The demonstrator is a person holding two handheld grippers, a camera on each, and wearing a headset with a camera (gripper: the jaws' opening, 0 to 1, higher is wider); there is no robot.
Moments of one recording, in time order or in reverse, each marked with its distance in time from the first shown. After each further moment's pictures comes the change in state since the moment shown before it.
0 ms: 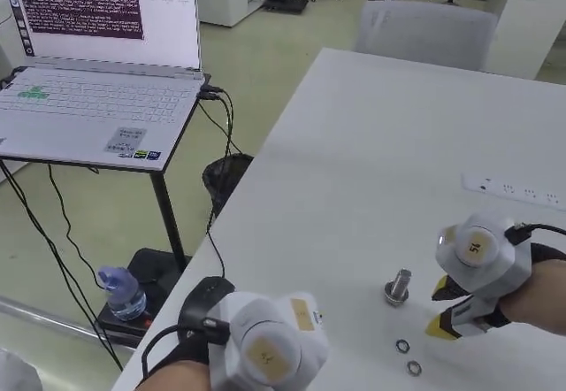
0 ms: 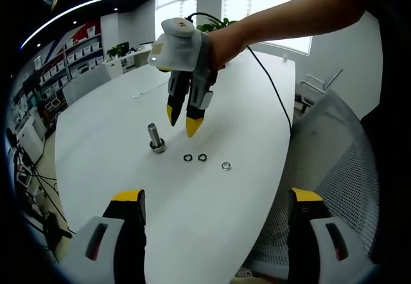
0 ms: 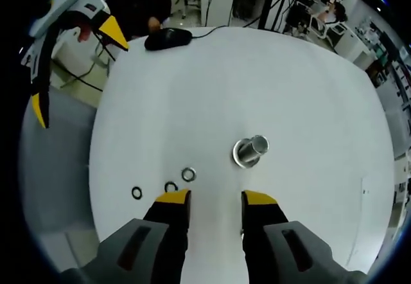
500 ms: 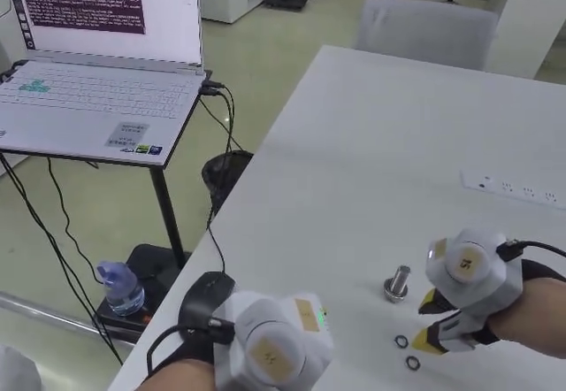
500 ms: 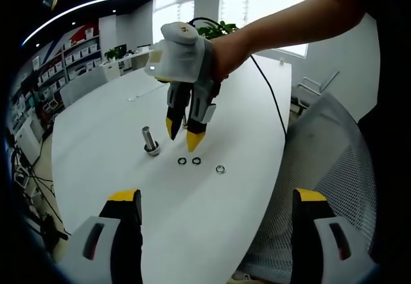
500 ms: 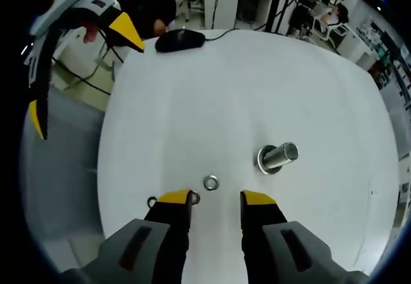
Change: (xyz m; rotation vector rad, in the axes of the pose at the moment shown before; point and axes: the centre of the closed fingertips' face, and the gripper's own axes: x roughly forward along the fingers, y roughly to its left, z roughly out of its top) left arm 0.001 -0.007 0.003 0.003 -0.024 -0.021; right arm 0.009 0.027 0.007 0.003 -0.018 0.024
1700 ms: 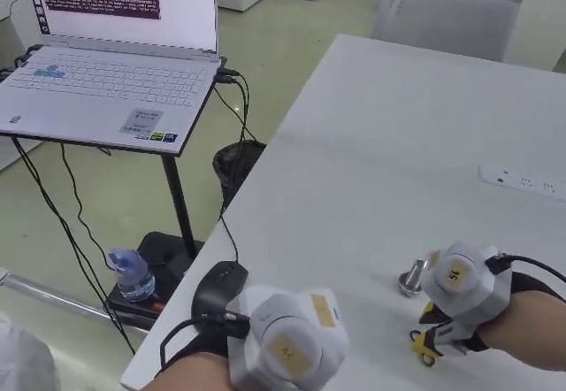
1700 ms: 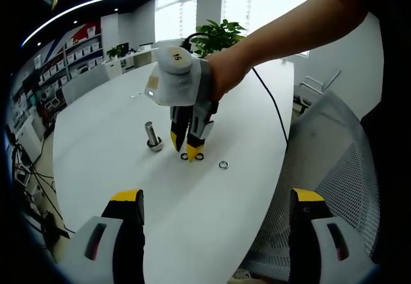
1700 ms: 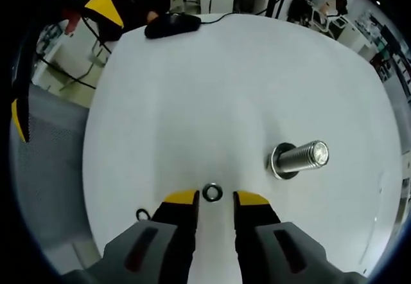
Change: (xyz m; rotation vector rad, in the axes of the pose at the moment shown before) left arm 0.000 0.004 -0.007 -0.004 0.011 0.013; right arm 0.034 0.001 -0.004 0.015 0.050 -0.008
